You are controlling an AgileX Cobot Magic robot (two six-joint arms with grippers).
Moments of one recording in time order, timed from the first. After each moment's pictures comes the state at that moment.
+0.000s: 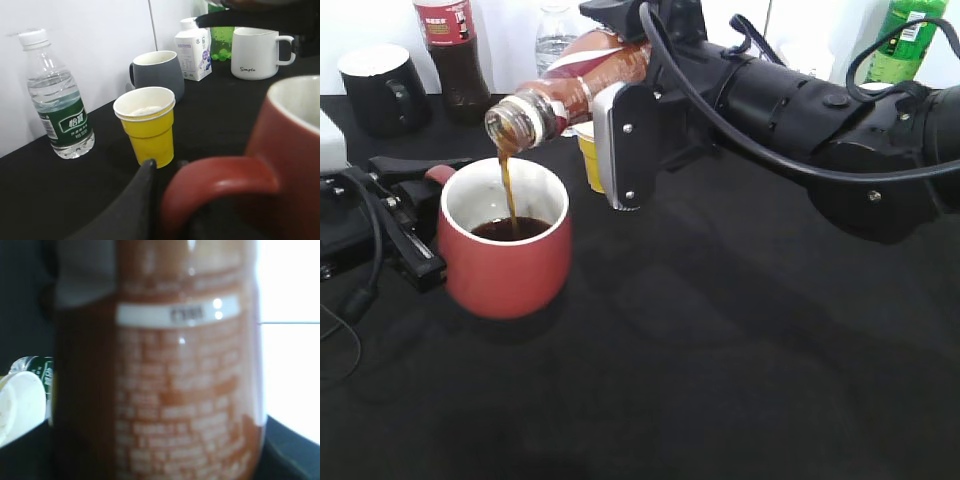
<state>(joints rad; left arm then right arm) -0.24 1.51 -0.36 0.63 -1.02 -0.12 0.70 1.73 -0.91 -0.16 -0.75 -1.42</state>
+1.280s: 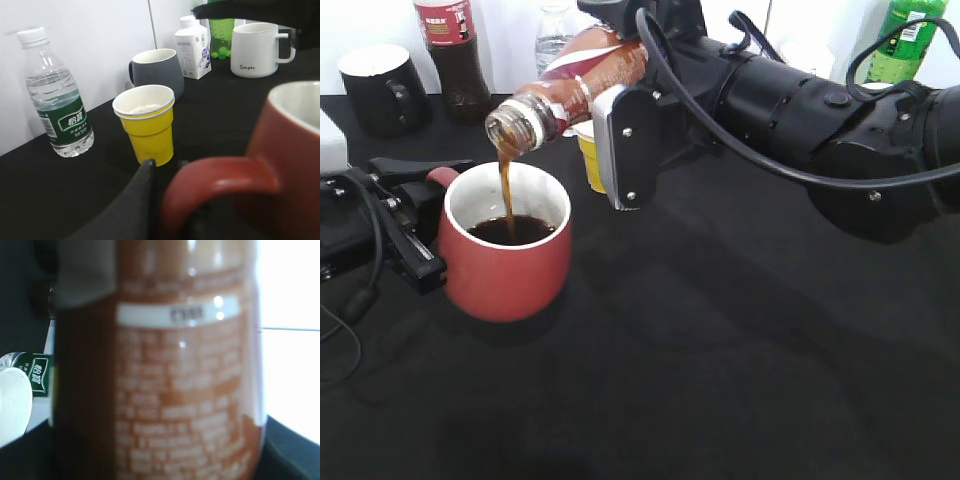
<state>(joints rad) -0.24 1.51 -0.36 0.63 -1.02 -0.12 0.70 1.73 -0.91 -0.16 -0.77 -1.48</state>
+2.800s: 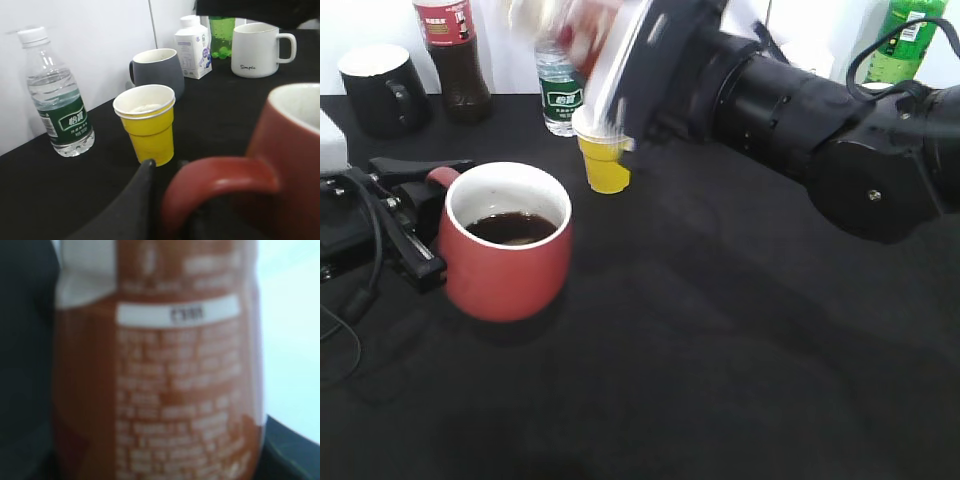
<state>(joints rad) -0.24 1.51 -0.36 0.63 -1.02 -0.12 0.70 1.73 -0.91 -0.15 -0.77 -0.71</state>
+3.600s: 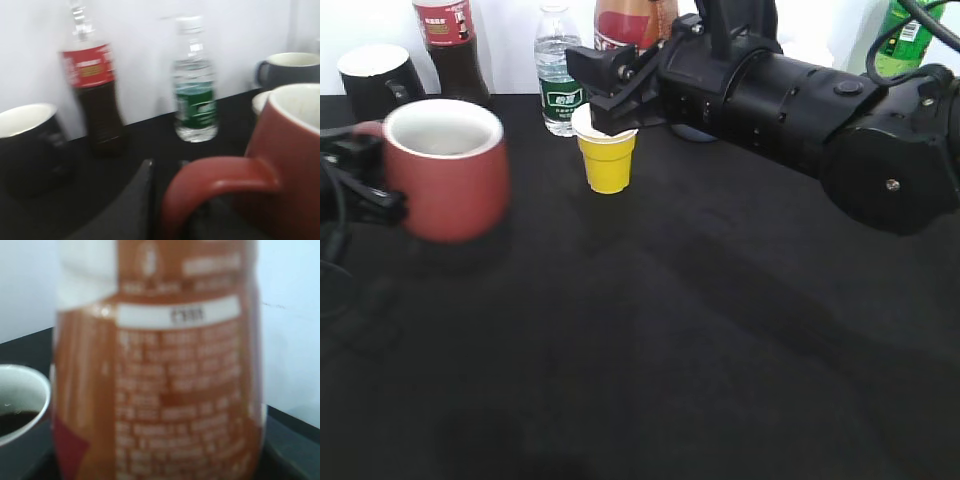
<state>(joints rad) -0.19 1.53 -0.36 0.20 -1.02 0.02 0.70 1.69 -0.91 -0.16 -0.65 0.13</state>
